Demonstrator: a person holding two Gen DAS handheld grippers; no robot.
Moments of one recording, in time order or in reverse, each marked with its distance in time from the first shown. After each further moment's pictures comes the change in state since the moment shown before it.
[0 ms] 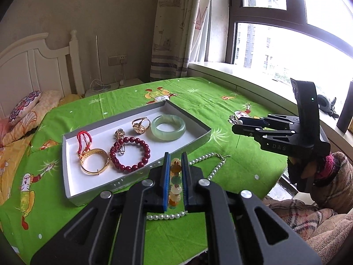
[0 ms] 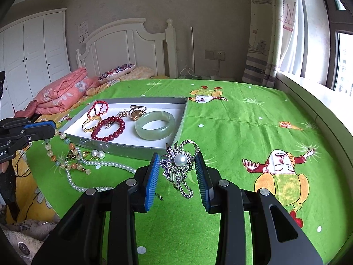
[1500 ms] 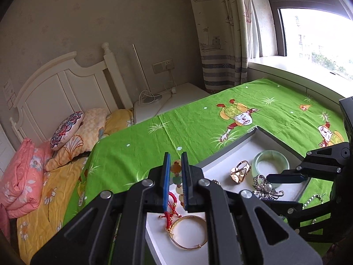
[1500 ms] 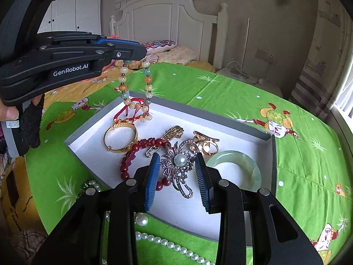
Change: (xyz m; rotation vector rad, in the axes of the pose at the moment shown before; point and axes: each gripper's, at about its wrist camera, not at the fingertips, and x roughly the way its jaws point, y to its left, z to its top) left arm 0.070 0.107 0.098 0.098 0.031 0.352; right arm 0.120 0.107 0.077 -0.230 0.147 0.137
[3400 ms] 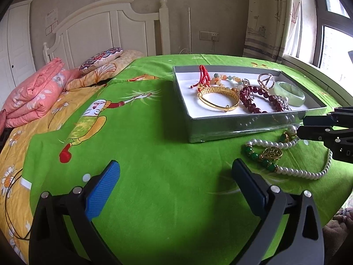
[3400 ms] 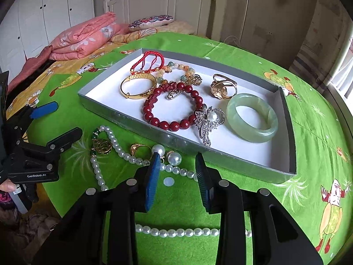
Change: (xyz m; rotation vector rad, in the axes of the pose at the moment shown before) left arm -0.056 0.010 -0.197 -0.356 0.136 0.122; right arm -0.014 0.038 -0.050 0.032 0.158 -0.032
